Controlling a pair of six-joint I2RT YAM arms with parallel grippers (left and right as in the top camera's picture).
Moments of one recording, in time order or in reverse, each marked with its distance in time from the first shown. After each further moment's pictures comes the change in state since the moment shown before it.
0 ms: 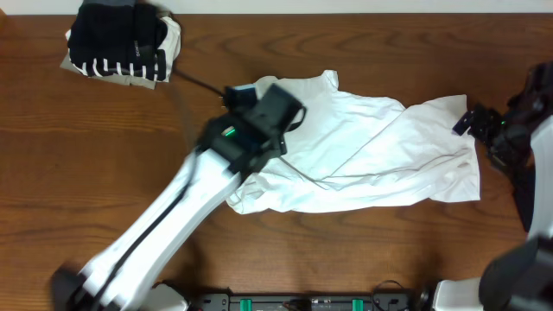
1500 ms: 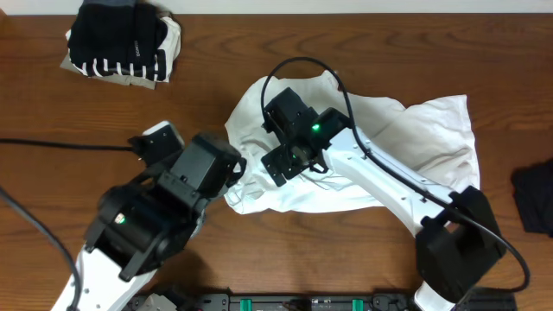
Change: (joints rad) left arm 0.002 -0.349 0.002 -0.321 -0.079 -0.305; right arm 1.074 0.276 0.026 0.306 0.122 -0.240
